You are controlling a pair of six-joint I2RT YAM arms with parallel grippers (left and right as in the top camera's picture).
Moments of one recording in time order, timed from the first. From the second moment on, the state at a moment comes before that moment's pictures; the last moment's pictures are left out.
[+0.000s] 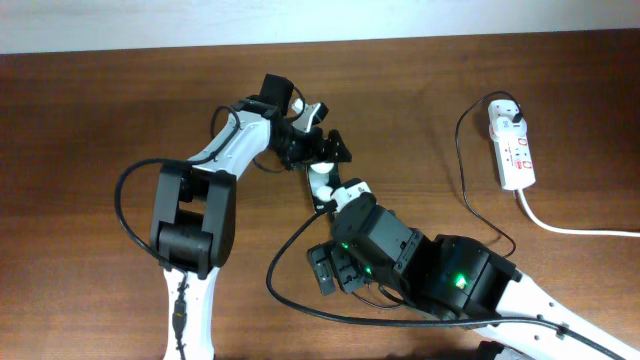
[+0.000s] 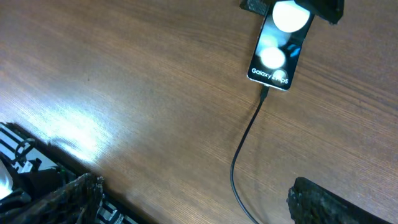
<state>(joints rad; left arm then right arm) -0.30 2.32 1.74 -0.74 0.72 -0.16 0.96 1.23 1.28 -1.00 0.09 0.52</state>
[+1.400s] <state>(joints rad) -0.45 2.25 1.73 -0.88 0.12 -0.23 0.96 1.23 1.28 -1.10 0.06 0.52</state>
